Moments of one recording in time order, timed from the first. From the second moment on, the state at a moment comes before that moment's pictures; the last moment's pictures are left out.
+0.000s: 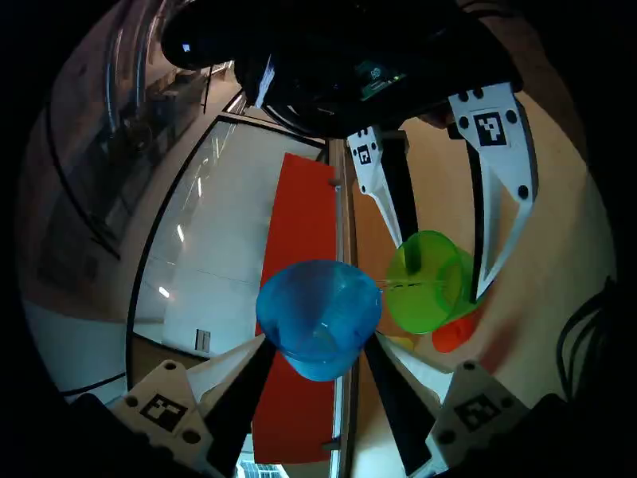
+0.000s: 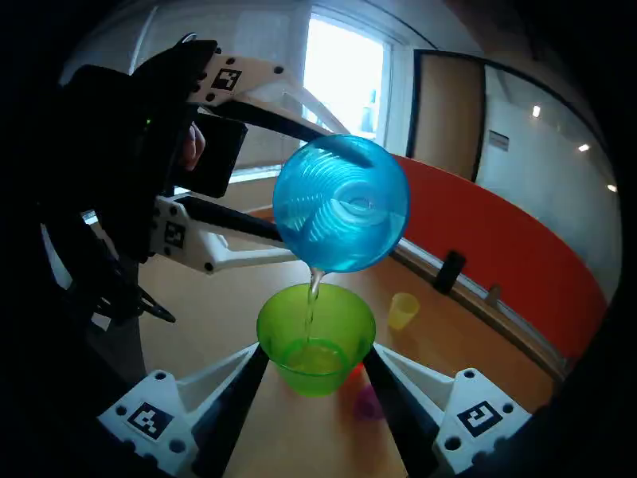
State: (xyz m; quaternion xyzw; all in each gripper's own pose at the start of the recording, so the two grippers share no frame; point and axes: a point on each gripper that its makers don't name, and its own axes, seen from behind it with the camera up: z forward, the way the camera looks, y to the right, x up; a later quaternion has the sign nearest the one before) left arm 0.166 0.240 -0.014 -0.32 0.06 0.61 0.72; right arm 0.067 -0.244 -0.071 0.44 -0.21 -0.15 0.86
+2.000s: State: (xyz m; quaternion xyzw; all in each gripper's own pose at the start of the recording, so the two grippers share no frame) left arm 0.193 0.249 -0.024 -0.29 0.12 0.69 0.65; right arm 0.070 -0.239 -0.073 0.43 -0.20 -0.14 0.87
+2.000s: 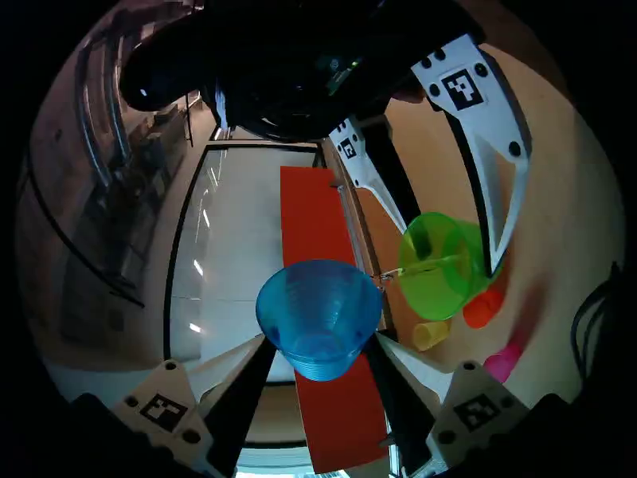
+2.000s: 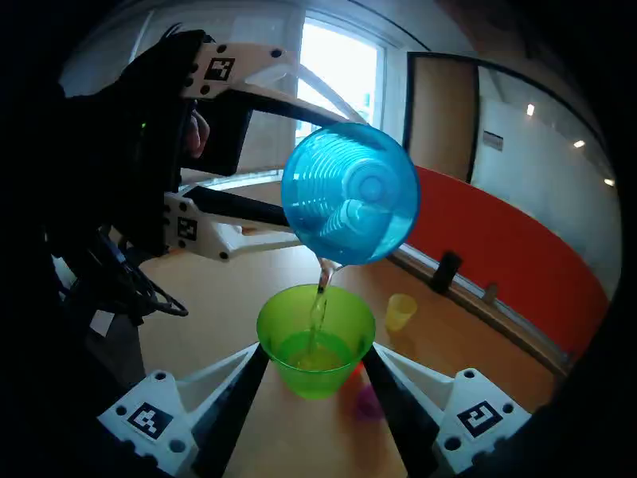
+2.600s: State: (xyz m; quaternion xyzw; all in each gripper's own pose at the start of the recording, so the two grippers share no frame) left arm 0.196 0.246 -0.023 -0.28 0.14 0.71 0.64; right arm 0.070 -0.237 -0.071 0.42 -0.20 -0.14 0.87
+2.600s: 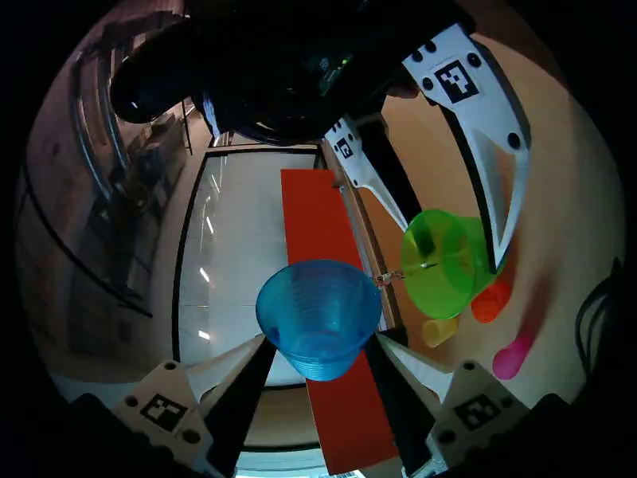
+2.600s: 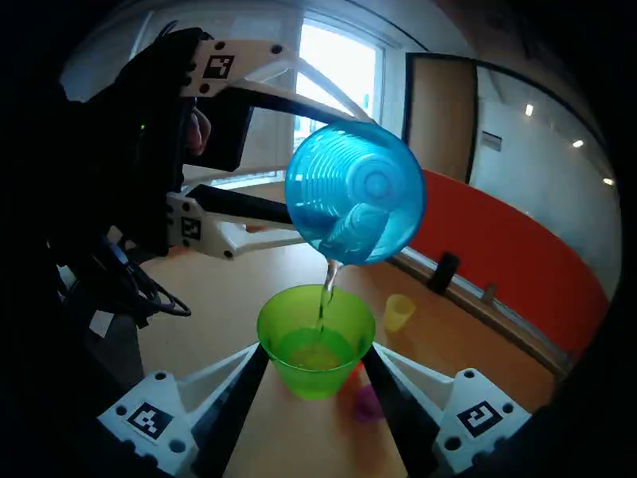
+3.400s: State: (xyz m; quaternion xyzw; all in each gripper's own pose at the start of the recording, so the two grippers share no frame) left arm 0.201 0.259 -0.016 -0.27 0.17 0.73 0.61; right arm 0.072 -0.235 -0.068 0.42 -0.20 -0.14 0.87
